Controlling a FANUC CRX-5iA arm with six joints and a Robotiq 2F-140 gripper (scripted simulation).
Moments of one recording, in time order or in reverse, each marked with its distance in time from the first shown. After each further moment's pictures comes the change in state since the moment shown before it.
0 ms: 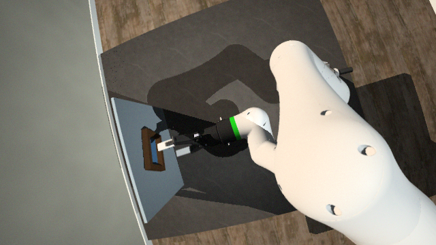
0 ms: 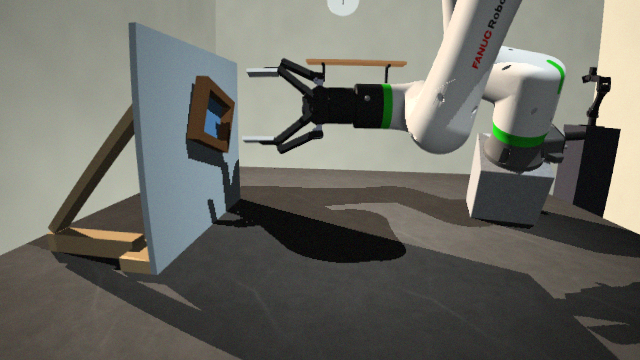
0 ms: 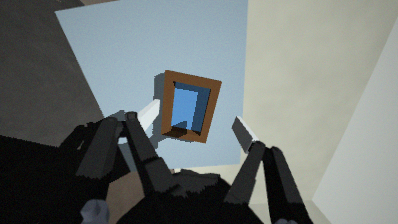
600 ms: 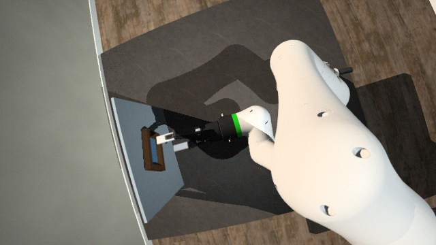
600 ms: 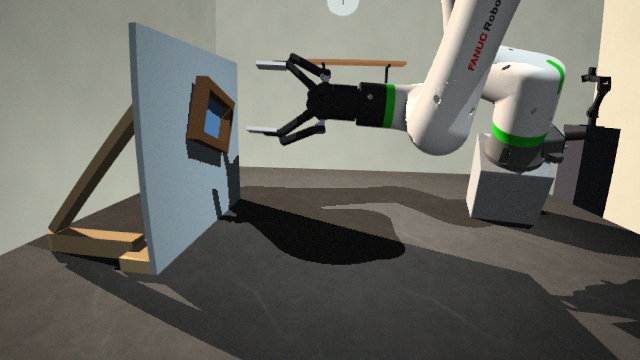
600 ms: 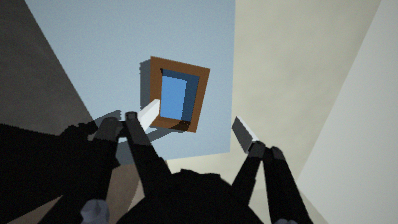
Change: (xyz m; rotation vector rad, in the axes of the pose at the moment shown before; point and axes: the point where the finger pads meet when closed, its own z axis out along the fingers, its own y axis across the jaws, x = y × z) arm -0.017 0.026 -0.009 -0.077 -0.033 -0.010
